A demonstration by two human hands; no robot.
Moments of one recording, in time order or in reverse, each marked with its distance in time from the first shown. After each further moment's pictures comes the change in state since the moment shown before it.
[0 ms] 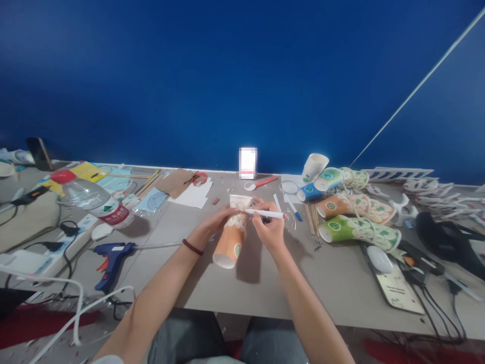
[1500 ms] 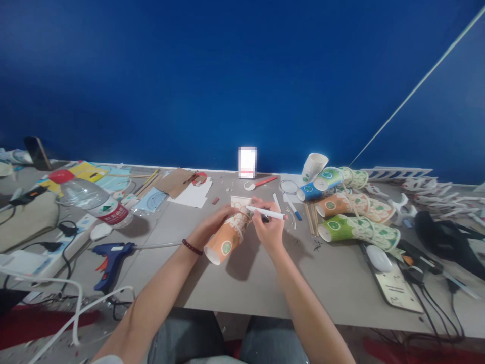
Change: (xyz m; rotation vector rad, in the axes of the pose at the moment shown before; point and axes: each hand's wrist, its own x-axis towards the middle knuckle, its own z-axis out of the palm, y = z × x) left_hand -0.014 0.007 0.012 0.065 0.007 -0.026; right_hand -0.001 0.000 0.005 0.019 0.075 -0.002
